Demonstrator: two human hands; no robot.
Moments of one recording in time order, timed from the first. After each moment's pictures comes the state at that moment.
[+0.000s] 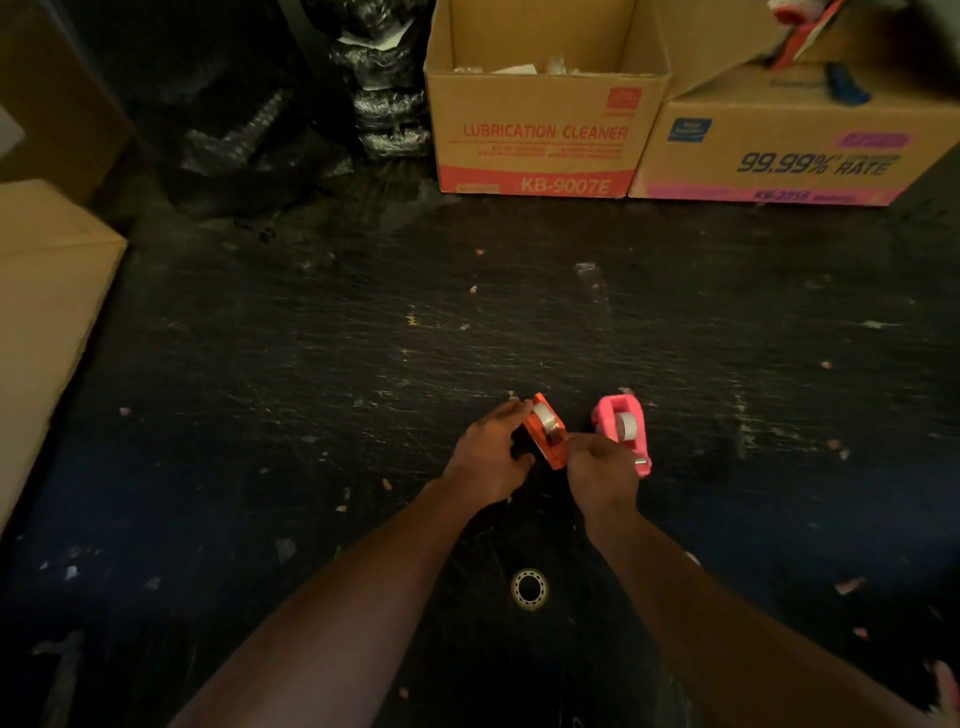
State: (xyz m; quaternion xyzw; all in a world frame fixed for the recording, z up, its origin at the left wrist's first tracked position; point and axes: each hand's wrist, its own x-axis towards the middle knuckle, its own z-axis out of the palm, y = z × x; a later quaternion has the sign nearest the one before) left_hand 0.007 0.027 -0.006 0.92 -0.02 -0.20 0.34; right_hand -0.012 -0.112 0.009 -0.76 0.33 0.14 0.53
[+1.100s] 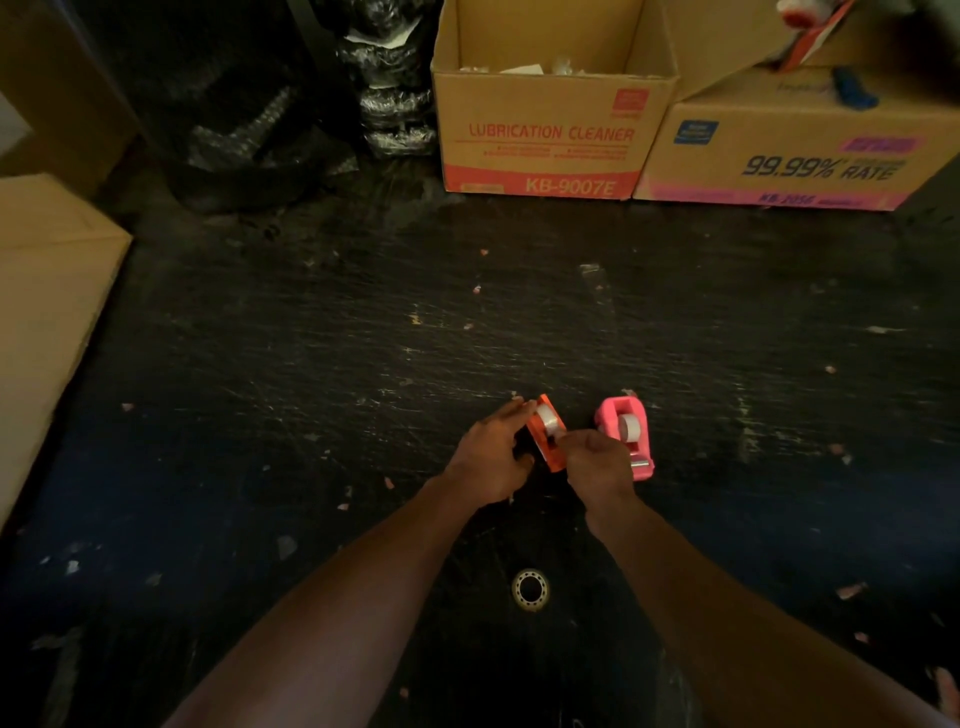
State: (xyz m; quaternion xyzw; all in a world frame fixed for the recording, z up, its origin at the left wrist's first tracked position) left_hand 0.009 0.030 -0.005 0.91 -0.04 -0.21 0.34; right_hand -0.001 -0.111 0.007 -0.73 0.33 0.19 0.57
